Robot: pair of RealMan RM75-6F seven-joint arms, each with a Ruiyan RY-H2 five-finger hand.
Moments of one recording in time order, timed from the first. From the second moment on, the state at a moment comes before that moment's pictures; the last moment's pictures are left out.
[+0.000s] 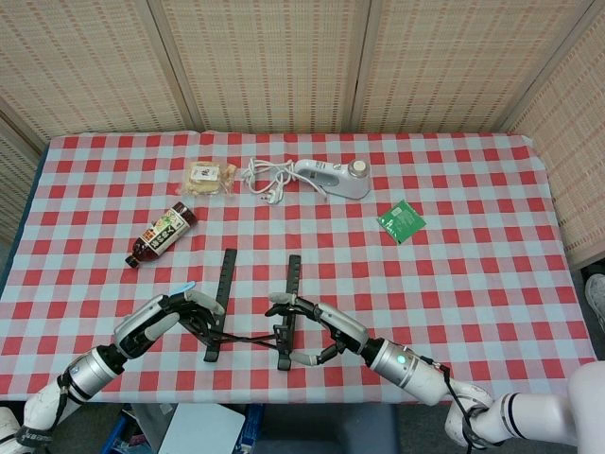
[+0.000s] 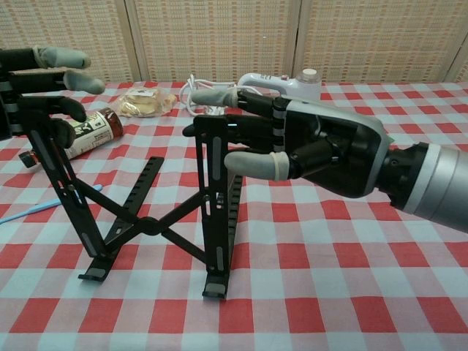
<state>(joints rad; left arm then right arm) -0.60 -1.11 0.11 -1.66 1.86 1.27 -1.58 0.74 -1.52 -0.01 -1.58 -1.73 1.08 1.23</state>
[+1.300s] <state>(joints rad) -0.63 -1.09 0.20 -1.73 1.86 1.32 -1.48 0.74 -1.64 -0.12 -1.51 -1.68 1.04 1.29</state>
